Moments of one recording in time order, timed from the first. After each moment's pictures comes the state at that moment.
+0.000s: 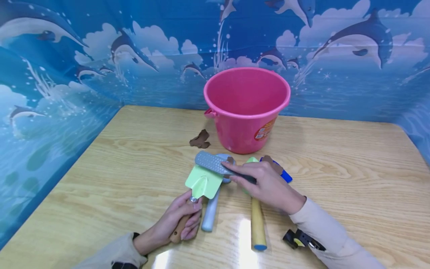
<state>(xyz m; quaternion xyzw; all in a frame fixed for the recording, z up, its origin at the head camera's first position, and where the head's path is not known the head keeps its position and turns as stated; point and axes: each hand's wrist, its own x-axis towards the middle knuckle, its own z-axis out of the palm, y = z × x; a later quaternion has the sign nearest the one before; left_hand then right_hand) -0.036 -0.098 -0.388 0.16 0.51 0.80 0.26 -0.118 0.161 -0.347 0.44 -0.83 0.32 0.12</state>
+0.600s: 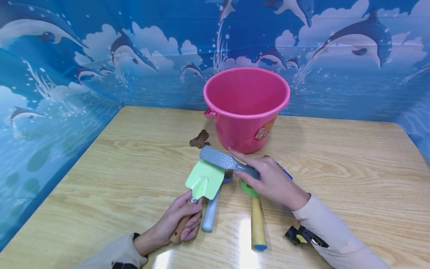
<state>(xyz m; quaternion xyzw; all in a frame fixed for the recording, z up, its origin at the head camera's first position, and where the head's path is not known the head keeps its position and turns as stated) -0.036 -0.097 -0.387 0.16 0.52 0.80 0.26 -0.121 0.167 -0.344 0.39 -0.84 0.35 0.12</state>
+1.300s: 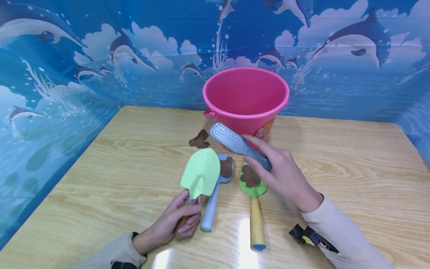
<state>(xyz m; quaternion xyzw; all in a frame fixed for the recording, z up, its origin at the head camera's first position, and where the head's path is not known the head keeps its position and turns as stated) -0.037 -0.100 -0.388 0.19 0.53 0.79 0.24 -0.112 0.176 -0.314 0.35 -0.85 0.35 0.21</state>
